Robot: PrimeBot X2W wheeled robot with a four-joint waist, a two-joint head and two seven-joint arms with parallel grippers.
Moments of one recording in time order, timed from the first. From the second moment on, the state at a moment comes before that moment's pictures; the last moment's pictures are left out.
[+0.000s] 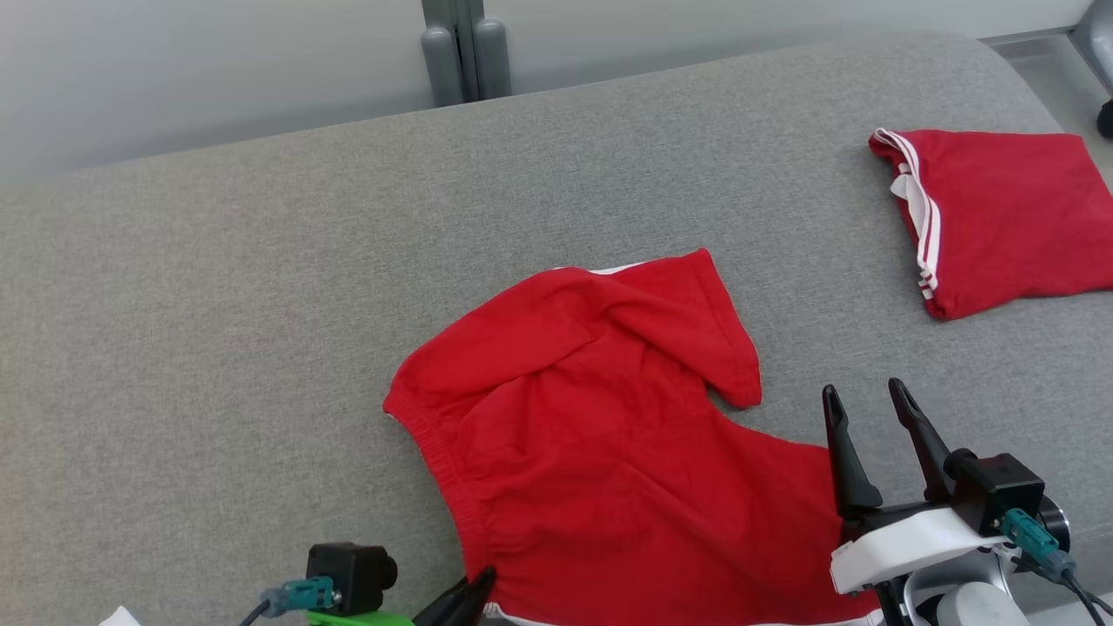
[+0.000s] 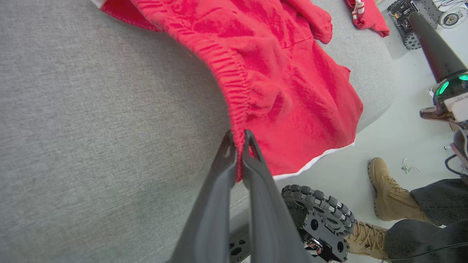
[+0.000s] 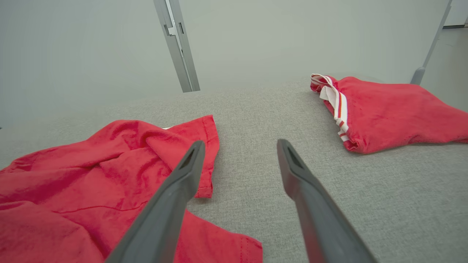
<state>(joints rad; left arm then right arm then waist) -0.15 0.61 -1.00 -0.19 -1.11 0.32 0.01 0.00 -0.05 0.02 0.17 0.15 0.13 -0.26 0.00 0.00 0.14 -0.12</state>
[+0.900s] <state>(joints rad) -0.25 0.72 -0.87 -0.09 -1.06 0.46 -0.04 -0.02 -0.05 0.04 0.17 0.16 0.13 -0.26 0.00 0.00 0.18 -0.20</state>
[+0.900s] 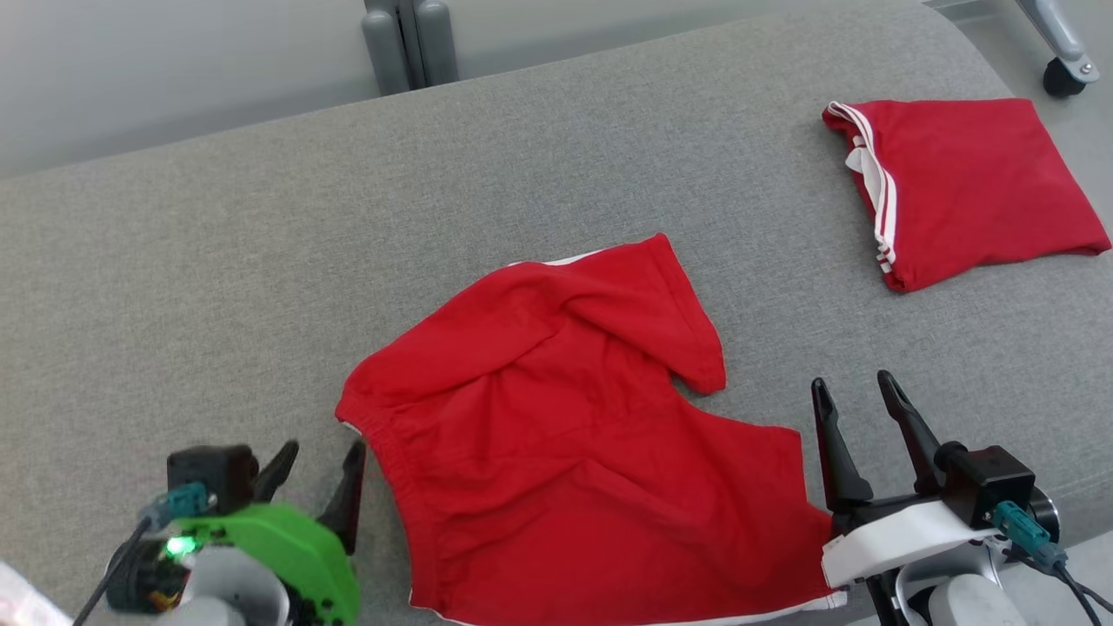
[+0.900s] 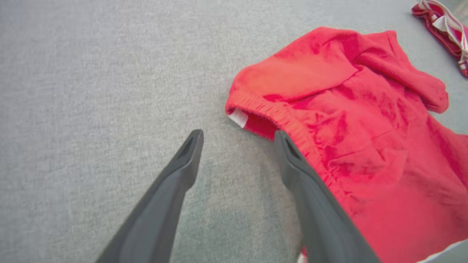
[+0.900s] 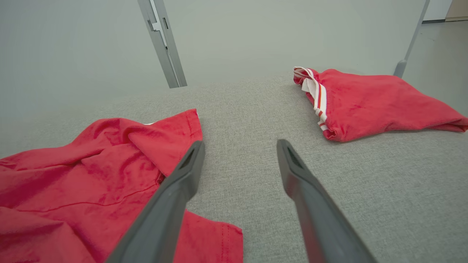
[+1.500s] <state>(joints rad) -0.72 0.37 -1.09 0.36 -0.90 0.25 0.17 -0.06 -0.05 0.06 0.17 0.17 0.13 -0.26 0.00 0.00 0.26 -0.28</state>
